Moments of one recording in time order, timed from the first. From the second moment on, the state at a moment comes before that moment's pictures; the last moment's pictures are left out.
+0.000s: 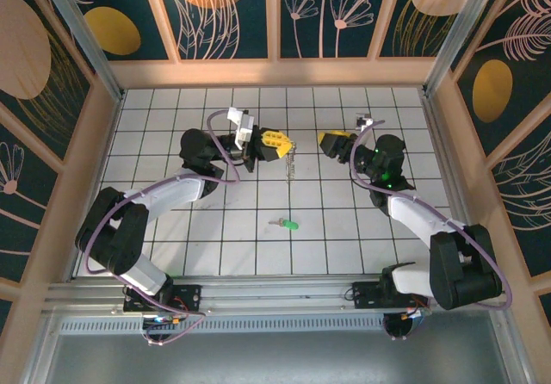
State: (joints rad) left arm -0.56 1.59 0.94 1.19 1.08 -0.48; right arm 0.25 1.27 0.61 0.59 -0.54 0.59
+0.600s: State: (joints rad) left arm -0.56 1.52 1.15 0.40 1.07 -0.09; right arm 0.24 1.18 0.64 0.59 -0.66 0.57
